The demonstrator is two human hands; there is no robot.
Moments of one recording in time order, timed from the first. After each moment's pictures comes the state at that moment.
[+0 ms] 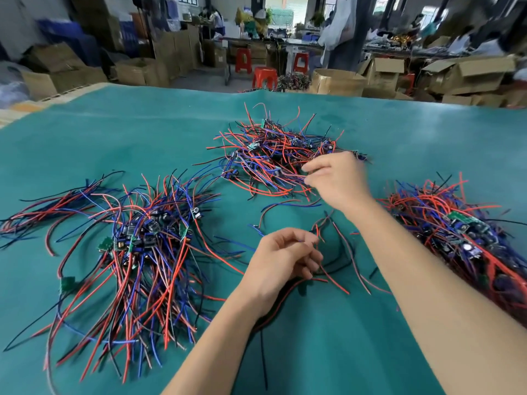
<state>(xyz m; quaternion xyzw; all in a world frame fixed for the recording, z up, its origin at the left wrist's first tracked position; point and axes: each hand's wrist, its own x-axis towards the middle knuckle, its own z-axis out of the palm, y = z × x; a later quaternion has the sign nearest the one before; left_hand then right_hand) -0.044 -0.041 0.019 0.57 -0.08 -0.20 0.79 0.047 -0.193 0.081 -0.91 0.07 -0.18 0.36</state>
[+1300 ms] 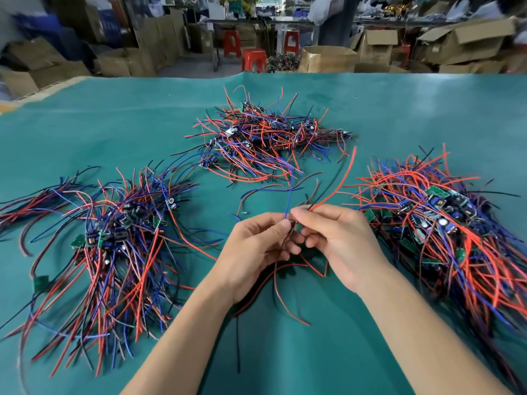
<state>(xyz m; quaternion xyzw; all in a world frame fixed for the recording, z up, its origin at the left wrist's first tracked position) -0.044 -0.037 0.014 0.55 -0.12 -0.22 0.80 -0.064 -0.196 0.027 -0.61 0.07 -0.04 0.79</state>
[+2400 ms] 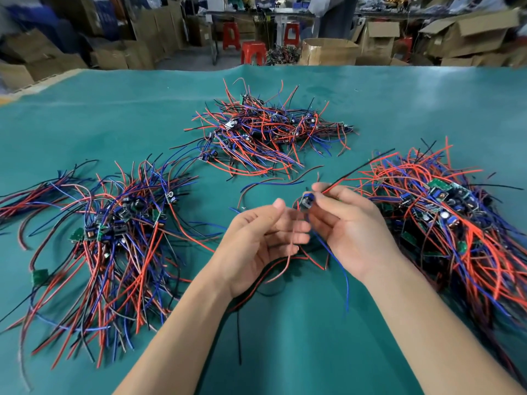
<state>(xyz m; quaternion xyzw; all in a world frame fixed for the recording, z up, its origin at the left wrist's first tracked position) -0.048 -0.037 0.025 0.49 -0.11 -0.26 0.82 -0.068 -0.203 0.039 -0.48 0.10 -0.06 0.87</state>
